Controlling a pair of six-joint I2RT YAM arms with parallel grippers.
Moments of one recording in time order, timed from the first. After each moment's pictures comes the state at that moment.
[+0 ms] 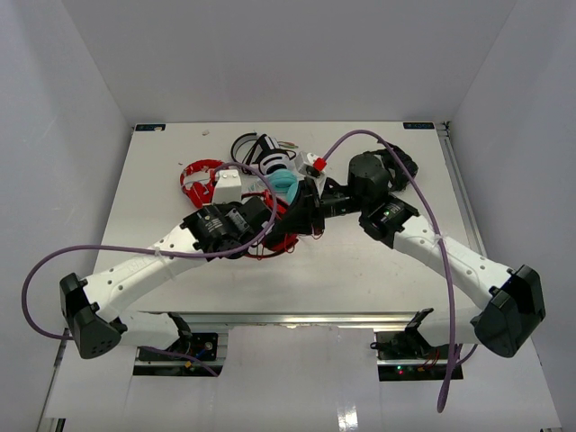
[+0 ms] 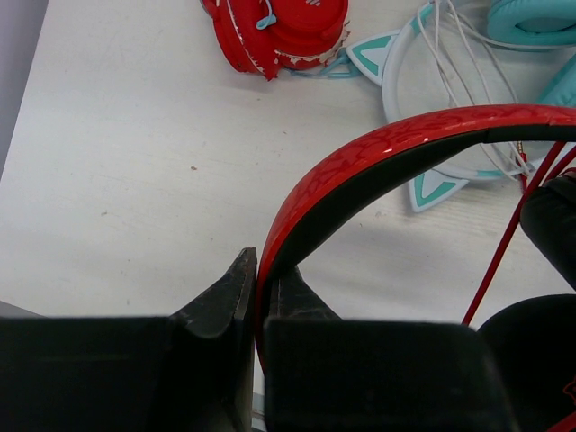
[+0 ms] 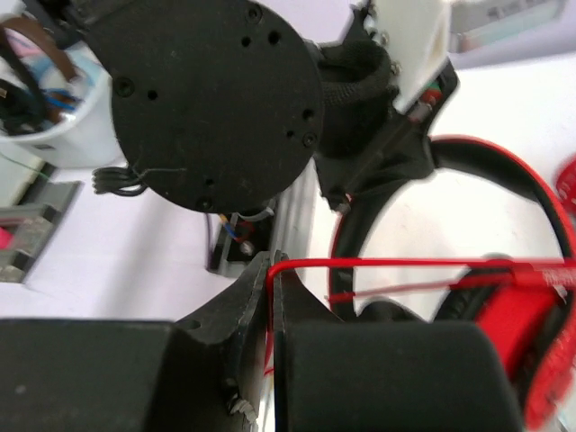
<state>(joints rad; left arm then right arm) -0.94 1.28 1.26 -1.16 -0.95 -0.88 0.76 1.30 1.09 0.15 -1.03 0.20</state>
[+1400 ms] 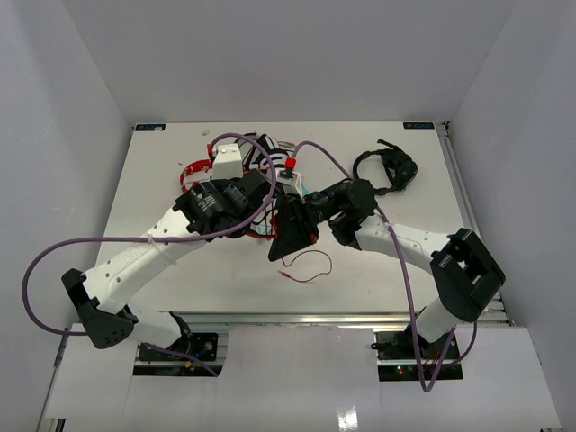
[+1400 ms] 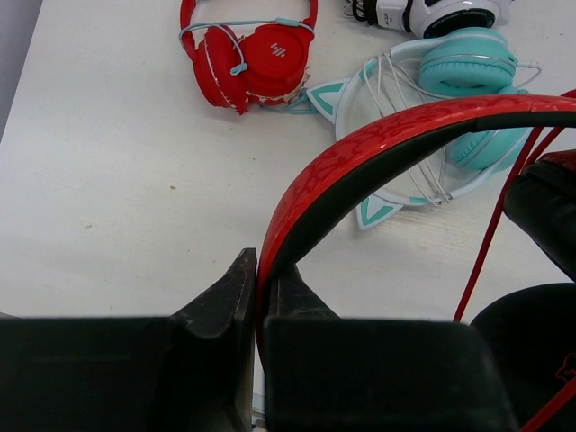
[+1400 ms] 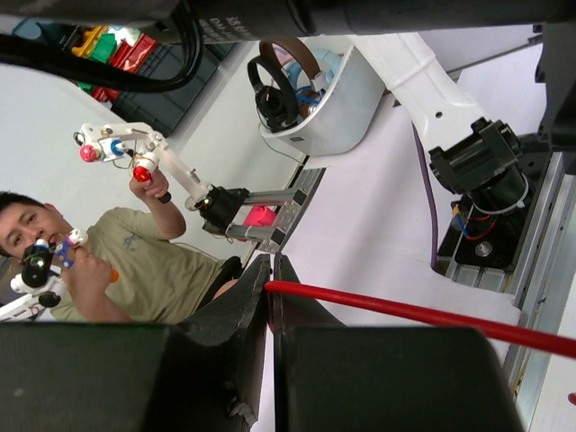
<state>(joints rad) -0.92 1.37 1.57 -1.27 -0.91 -0.86 0.83 1.58 1.01 1.23 -1.36 1.40</state>
